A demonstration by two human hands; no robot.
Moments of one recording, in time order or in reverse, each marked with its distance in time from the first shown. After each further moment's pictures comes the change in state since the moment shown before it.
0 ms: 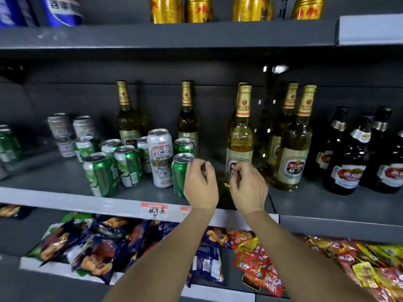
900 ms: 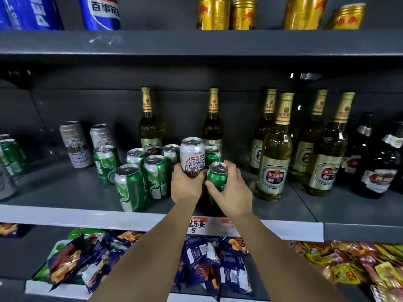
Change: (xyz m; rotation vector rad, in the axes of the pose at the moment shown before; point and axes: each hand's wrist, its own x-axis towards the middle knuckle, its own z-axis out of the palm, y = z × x) left_hand 0.108 -0.093 -0.059 0.083 -0.213 -0.323; right_hand -0.001 -0.109 0.067 0.068 -0.309 0.182
